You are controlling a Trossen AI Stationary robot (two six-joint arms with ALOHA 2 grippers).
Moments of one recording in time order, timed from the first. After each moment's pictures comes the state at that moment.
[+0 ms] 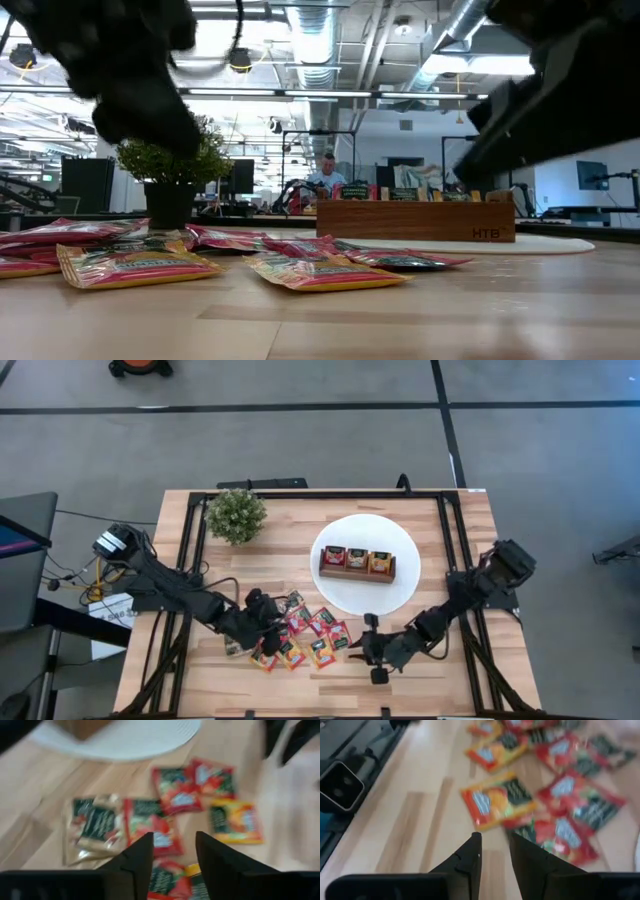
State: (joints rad) left arm -0.53 1.46 0.72 -0.11 -0.53 -0.90; right arm 0.65 1.75 0.73 0.35 0.40 0.35
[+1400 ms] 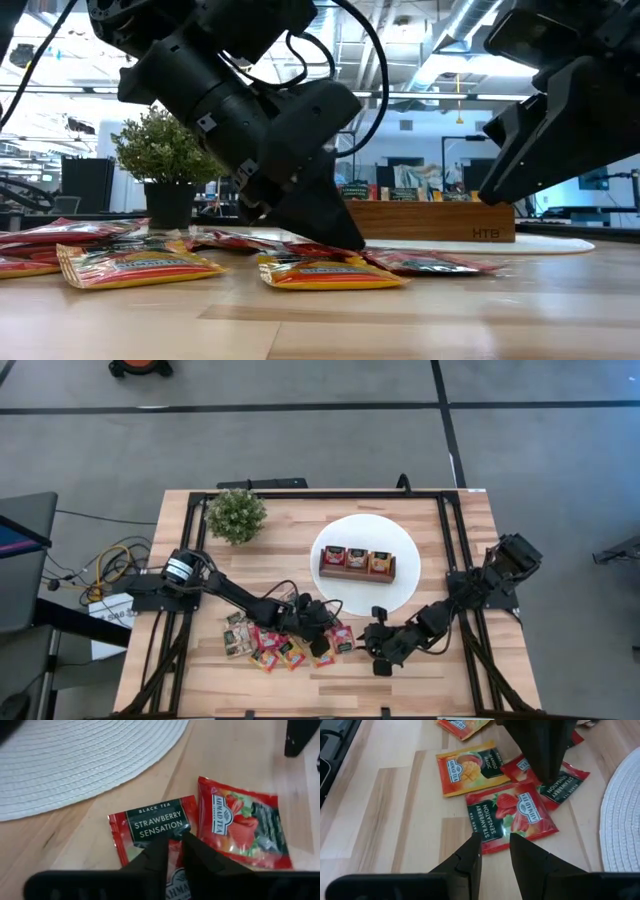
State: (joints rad) left arm -0.34 2.02 1.03 0.21 -0.34 -0.63; right arm 0.63 1.68 0.73 0.11 0.39 0.47
